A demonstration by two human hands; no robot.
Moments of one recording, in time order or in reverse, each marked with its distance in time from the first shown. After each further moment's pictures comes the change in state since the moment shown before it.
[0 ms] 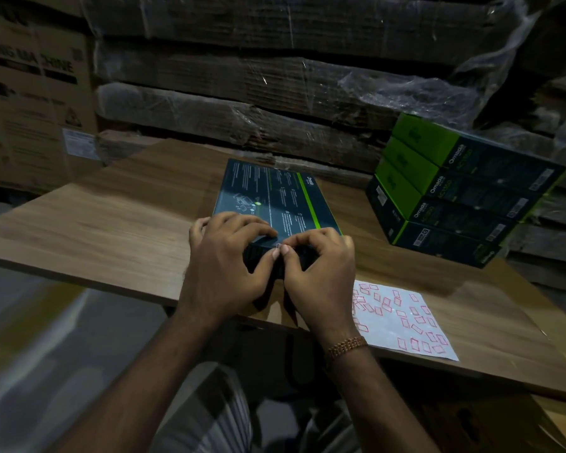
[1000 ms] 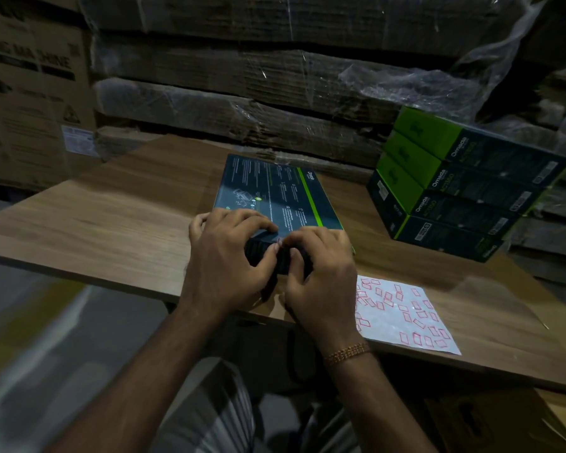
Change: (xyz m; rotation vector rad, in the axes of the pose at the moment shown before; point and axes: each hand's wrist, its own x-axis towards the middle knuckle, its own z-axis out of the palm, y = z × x) left_hand 0.001 0.001 0.002 0.025 0.007 -0.017; right_hand -0.012 0.007 -0.006 -0.079 0.017 -0.295
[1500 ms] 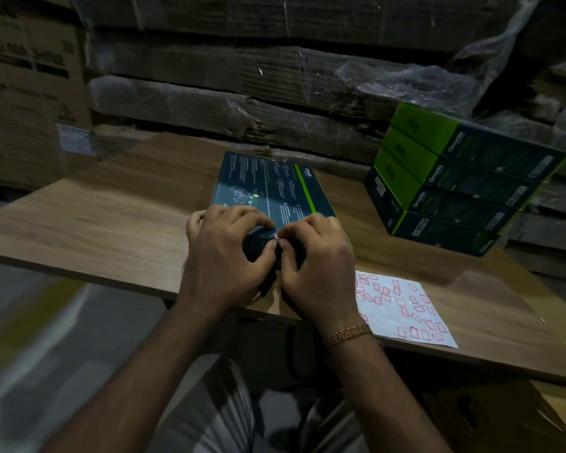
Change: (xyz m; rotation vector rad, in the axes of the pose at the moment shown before) left_hand 0.000 0.000 0.000 -0.010 -0.006 0.001; right_hand 0.014 0.001 -0.001 -0.104 -0.082 -0.037
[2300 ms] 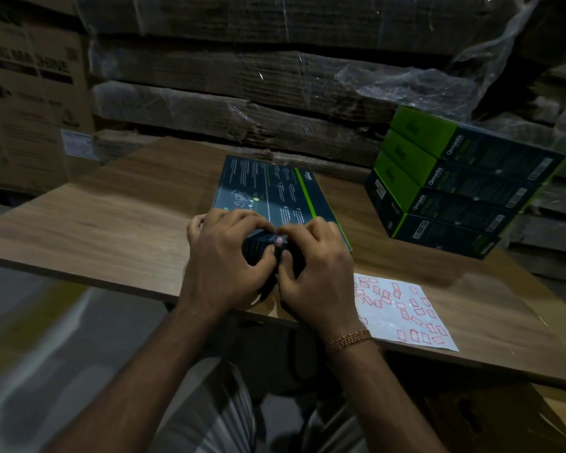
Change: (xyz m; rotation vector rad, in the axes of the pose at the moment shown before) left_hand 0.000 -0.001 0.000 -0.005 -0.005 -0.004; right_hand -0.004 0.000 -0.002 0.007 -0.024 -0.004
